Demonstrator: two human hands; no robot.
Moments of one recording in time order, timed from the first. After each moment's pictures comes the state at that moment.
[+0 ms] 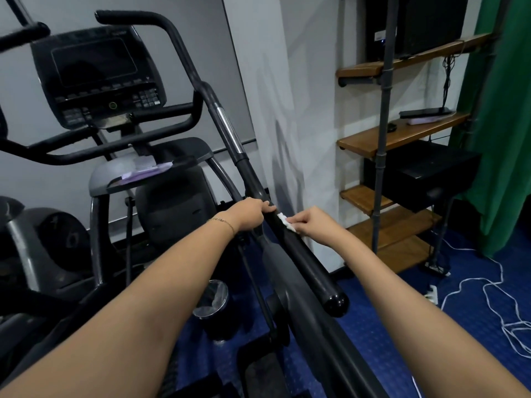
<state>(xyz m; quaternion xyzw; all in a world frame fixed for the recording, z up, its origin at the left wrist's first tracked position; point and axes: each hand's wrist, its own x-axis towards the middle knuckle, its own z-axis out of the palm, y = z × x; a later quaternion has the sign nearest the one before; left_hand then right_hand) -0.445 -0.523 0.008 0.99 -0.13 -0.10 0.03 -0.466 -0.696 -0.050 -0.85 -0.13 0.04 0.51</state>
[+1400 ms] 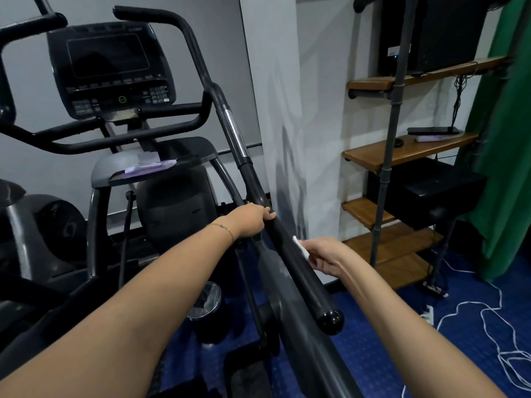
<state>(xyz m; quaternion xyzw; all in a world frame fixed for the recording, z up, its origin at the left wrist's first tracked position) -0.444 -0.527 0.007 0.98 -0.13 -0.12 -0.01 -0.474 -0.701 -0.069 -0.61 0.08 0.23 0.76</state>
